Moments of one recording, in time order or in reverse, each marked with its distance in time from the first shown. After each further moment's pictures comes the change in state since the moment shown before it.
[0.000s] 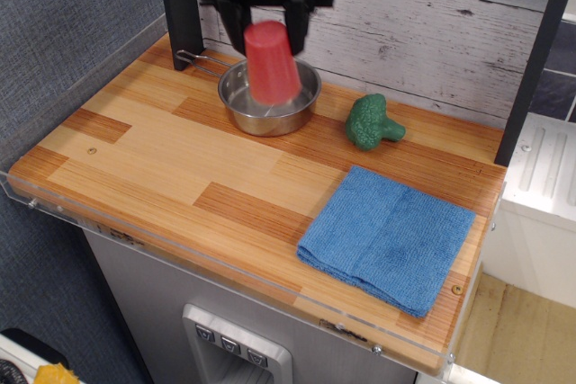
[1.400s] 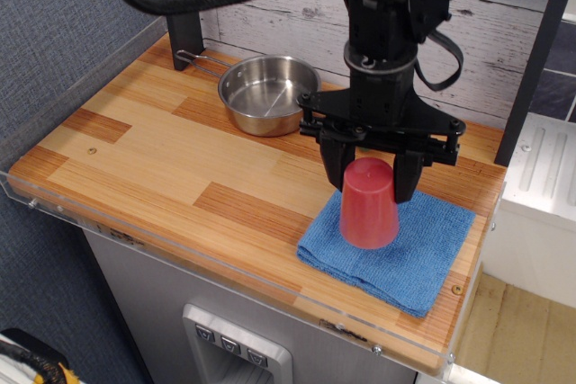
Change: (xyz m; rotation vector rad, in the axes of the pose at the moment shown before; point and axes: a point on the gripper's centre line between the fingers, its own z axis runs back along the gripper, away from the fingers) arm -0.101 -0.087 -0.029 -0.025 0.029 -0.190
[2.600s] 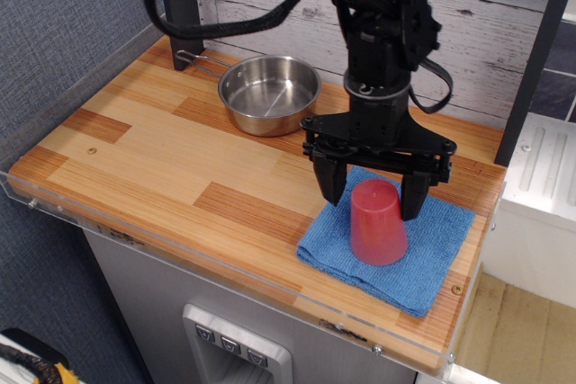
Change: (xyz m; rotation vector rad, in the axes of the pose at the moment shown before) arm 0.006 0.004 -0.025 -0.020 0.031 0.007
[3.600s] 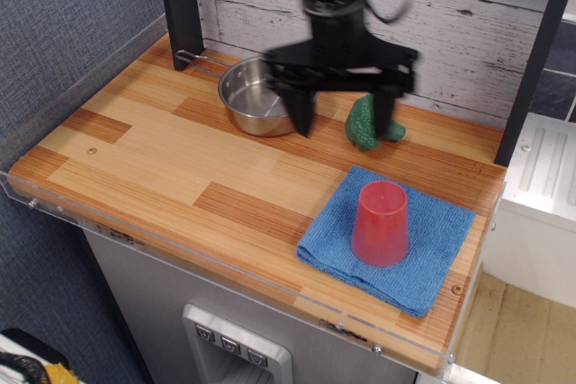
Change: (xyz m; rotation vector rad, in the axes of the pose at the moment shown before) arm 0.032 0.042 0.043 -0.021 -0.103 0.178
